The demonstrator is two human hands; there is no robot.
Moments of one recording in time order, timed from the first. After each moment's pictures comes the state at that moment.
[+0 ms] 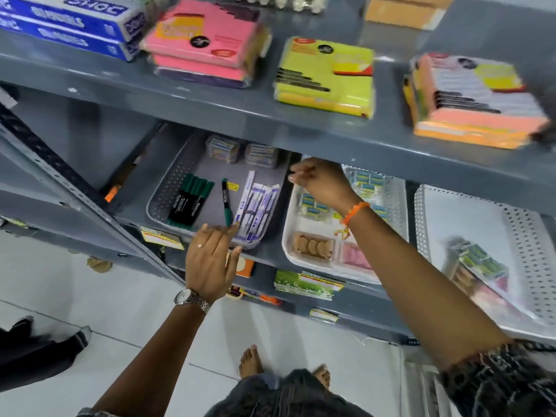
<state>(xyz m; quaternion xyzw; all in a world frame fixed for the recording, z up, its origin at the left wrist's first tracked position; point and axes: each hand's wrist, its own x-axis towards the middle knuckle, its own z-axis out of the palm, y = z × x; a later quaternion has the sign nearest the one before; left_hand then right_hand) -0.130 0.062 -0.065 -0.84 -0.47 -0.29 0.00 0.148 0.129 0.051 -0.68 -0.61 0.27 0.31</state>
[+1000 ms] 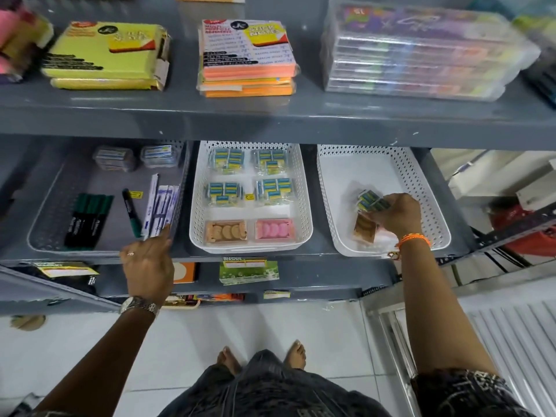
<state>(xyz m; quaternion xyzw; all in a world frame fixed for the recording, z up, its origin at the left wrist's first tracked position) -0.073 0.051 -0.080 -0.81 -0.49 -0.31 0.04 0.413 -0.118 0.000 -0.94 -0.29 0.12 0.15</state>
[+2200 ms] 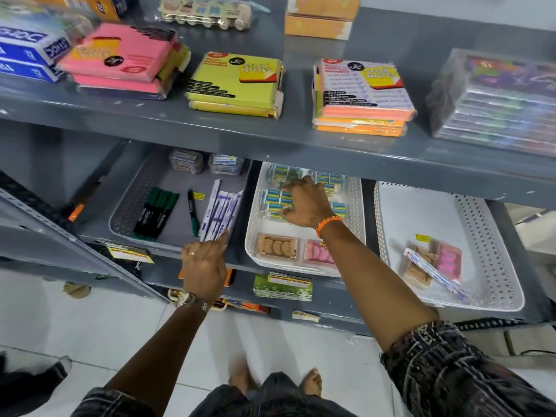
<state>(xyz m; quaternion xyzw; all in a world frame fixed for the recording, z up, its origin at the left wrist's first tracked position) -0.068 0.050 -0.079 -0.80 -0.51 -0.32 0.02 0.206 0.097 0.006 -0.73 -0.69 0.04 0.00</state>
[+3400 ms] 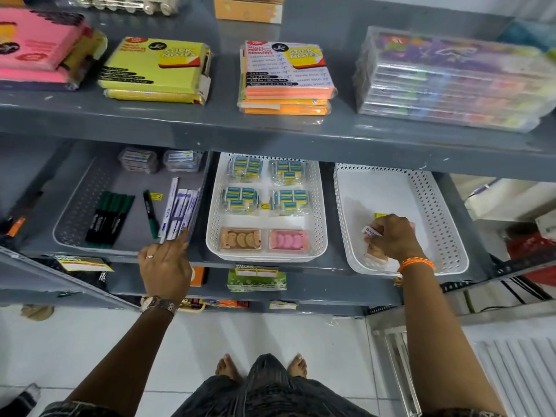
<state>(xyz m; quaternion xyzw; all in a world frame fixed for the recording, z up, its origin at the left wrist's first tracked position) -0.066 0.050 -0.088 -0.78 -0.52 -0.34 0.05 0.381 -0.104 -0.002 -0.90 -0.40 0.15 0.10</state>
